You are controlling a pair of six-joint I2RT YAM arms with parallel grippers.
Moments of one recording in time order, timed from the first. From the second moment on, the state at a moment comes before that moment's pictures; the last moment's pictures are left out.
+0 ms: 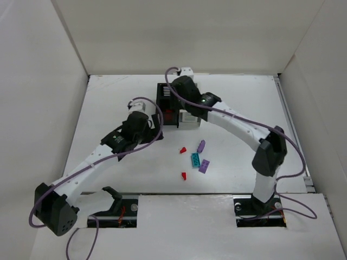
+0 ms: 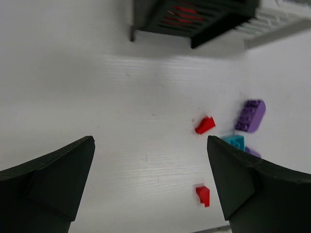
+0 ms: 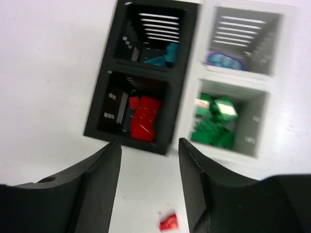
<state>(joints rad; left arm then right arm) -0.56 1.05 0.88 -0.56 -0.24 -0.66 0.80 1.92 1.82 -0.51 0.43 0.42</state>
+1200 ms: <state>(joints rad) -0.92 1.63 0.83 -0.10 -0.16 -0.25 0.57 1.43 1.20 -0.52 0.42 0.56</state>
